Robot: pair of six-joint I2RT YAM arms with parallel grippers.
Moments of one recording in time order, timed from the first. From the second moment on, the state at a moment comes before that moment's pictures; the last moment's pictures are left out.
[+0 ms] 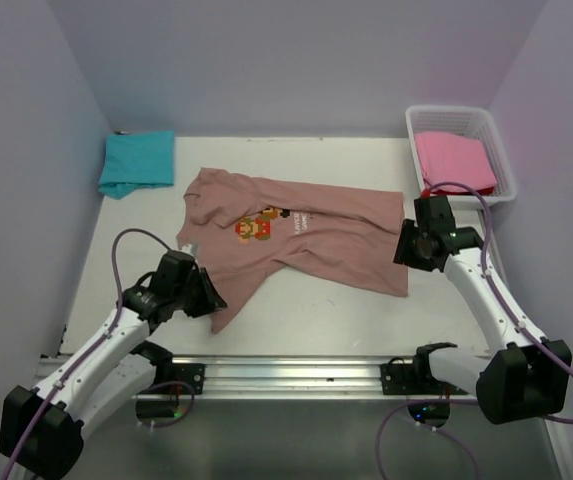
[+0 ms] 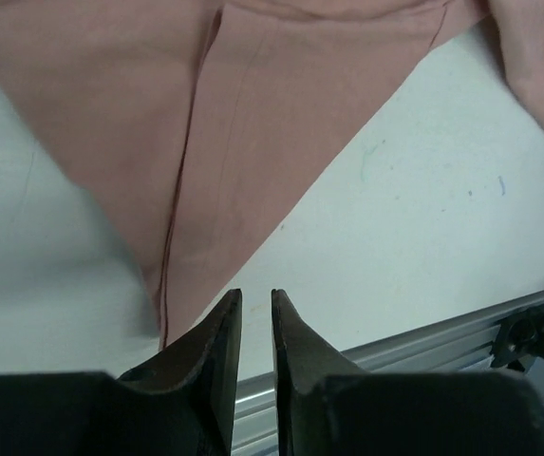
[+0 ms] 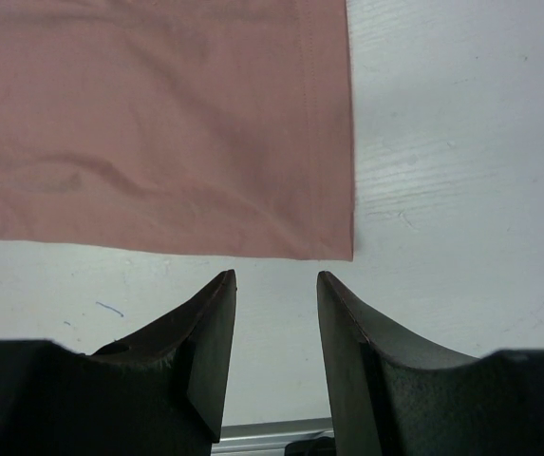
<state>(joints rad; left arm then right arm) -0.40 0.82 0.46 -0.58 0.18 -0.75 0.15 1.15 0.92 -0.82 0.11 0.40</state>
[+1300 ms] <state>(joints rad) -0.82 1.11 0.64 -0.95 -0.27 -1.19 0.15 1.10 0.89 -0.82 0.03 0.40</state>
